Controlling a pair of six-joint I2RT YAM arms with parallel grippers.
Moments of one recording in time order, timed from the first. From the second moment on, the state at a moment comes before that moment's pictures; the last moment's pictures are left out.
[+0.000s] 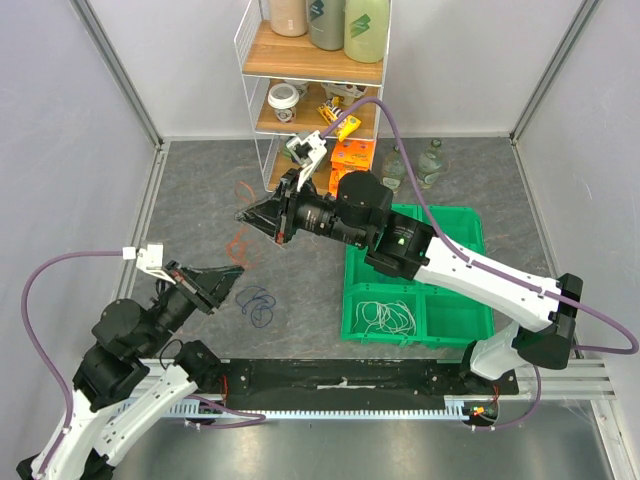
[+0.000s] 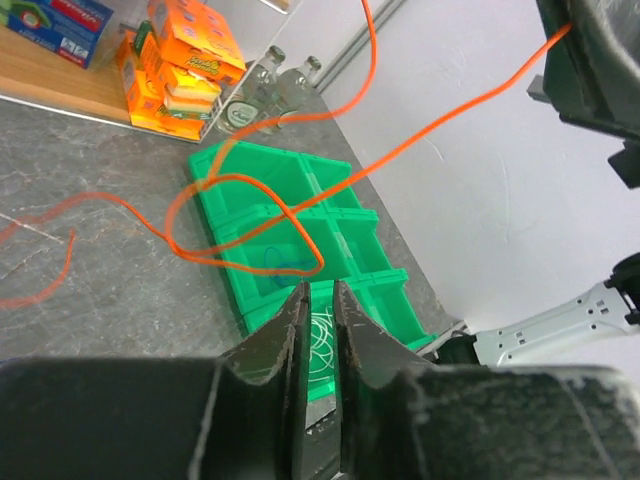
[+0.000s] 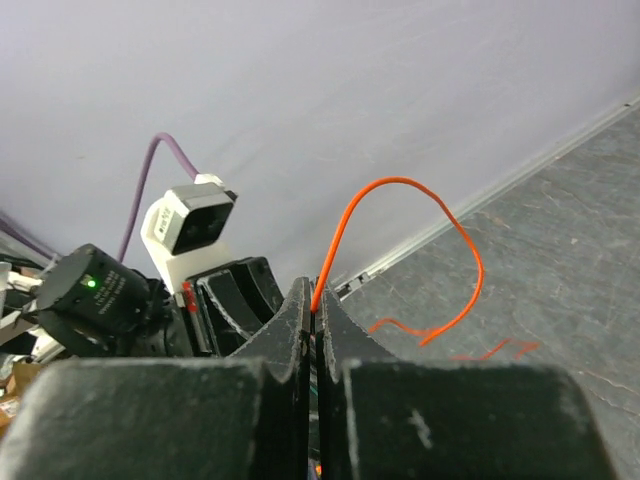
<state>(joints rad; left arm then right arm) -0.70 0.19 0.77 -0.56 -0.12 -0.71 1.11 1.50 1.57 0.01 -0.11 0.53</state>
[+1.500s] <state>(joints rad) -0.70 0.20 0.61 -0.15 0.06 -0.75 1.10 1.26 1.12 0.14 -0.34 0.67</state>
